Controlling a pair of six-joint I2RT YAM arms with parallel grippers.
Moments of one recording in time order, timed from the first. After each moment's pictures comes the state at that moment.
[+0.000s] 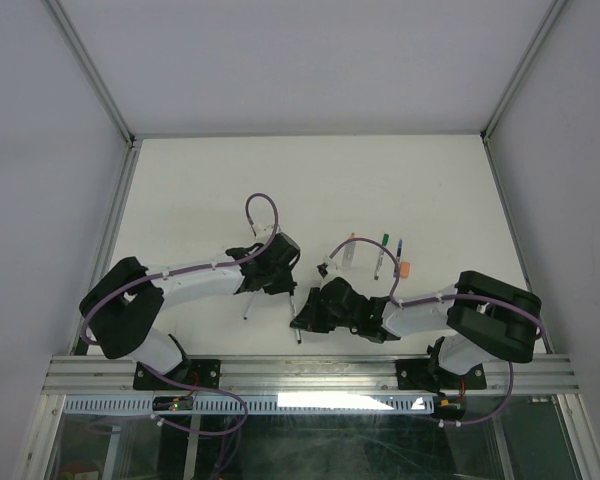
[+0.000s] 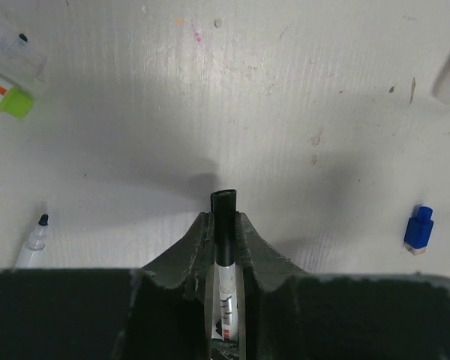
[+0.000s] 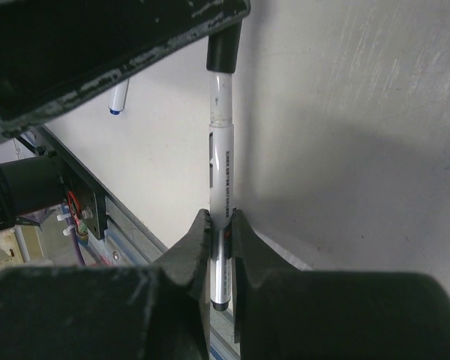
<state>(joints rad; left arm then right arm) -0.89 1.54 0.84 -0.34 -0.19 -1.03 1.16 1.50 0.44 0.38 0.02 1.13</state>
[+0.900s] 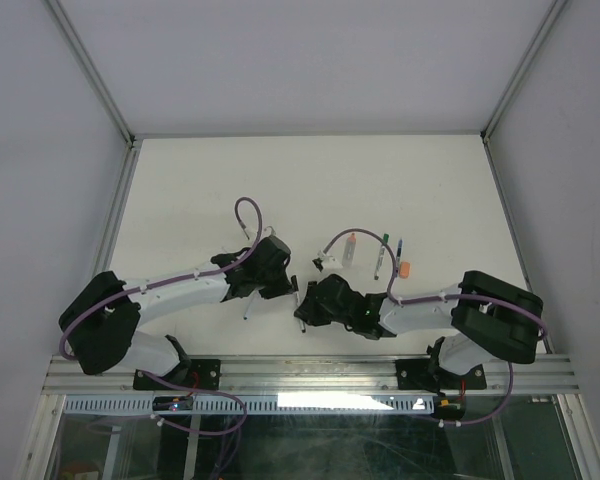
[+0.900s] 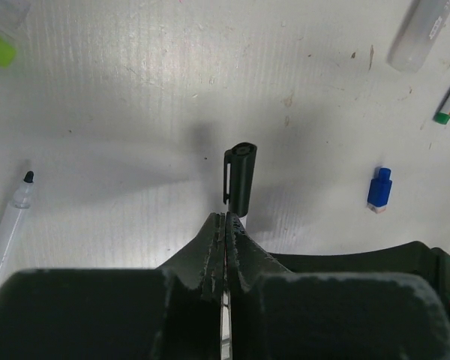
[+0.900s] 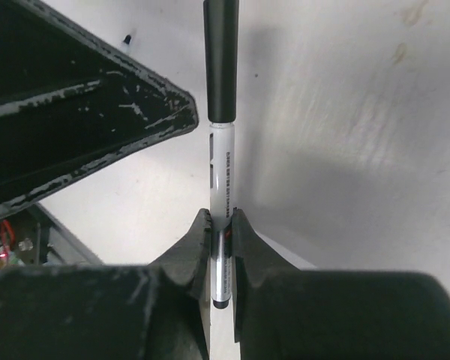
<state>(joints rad) -0.89 1.40 0.75 -0.32 -0.12 -1.08 1.17 1.49 0.51 0.28 0.16 0.95</state>
